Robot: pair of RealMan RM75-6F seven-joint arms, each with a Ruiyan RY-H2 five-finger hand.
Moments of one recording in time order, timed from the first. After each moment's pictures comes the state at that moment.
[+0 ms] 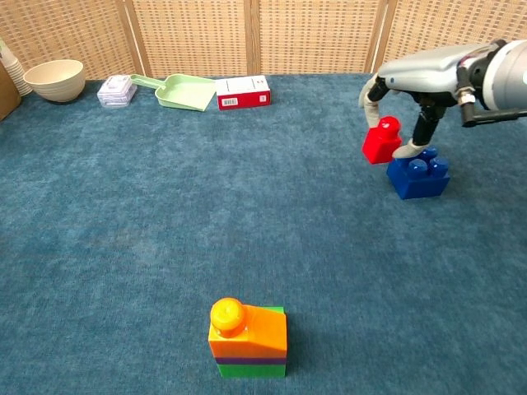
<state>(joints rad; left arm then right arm) 0.02 -1.27 0.00 -1.55 1.43 1.48 0.06 0.91 -1.33 0.15 -1.69 -0.77 0.90 -0.66</state>
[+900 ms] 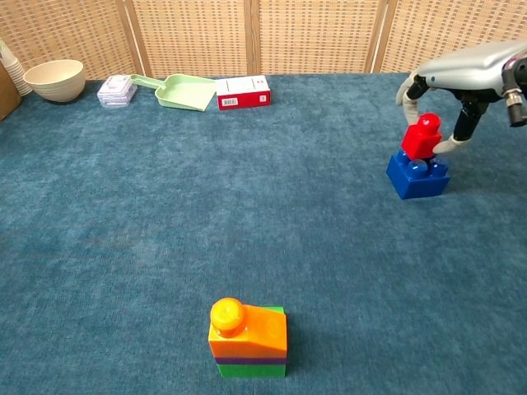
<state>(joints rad) 0.01 -1.27 -0.01 -1.60 1.43 1.48 0.12 0.89 -1.28 0.09 -1.60 -0.84 0.86 -0.56</state>
